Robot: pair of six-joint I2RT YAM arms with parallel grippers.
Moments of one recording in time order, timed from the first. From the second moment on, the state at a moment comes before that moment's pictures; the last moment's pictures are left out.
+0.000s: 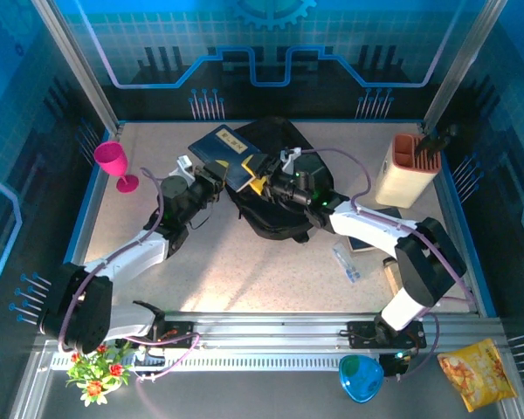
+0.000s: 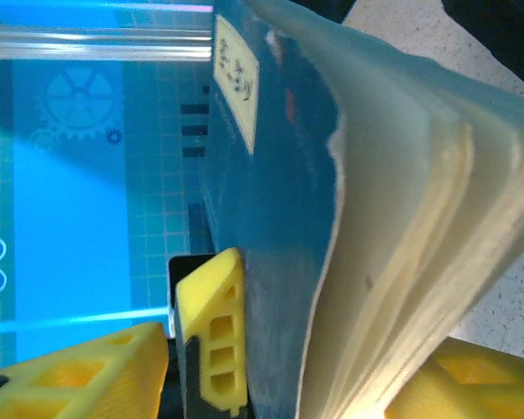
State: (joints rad) left arm -0.34 1.28 0.63 0.59 0.15 -1.44; right arm 0.65 1.62 1.04 0.42 -0.32 1.48
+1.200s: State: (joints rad) left arm -0.68 1.74 1.23 -0.10 0.17 -0.72; right arm 0.26 1.13 0.92 -0.27 -0.05 0.80
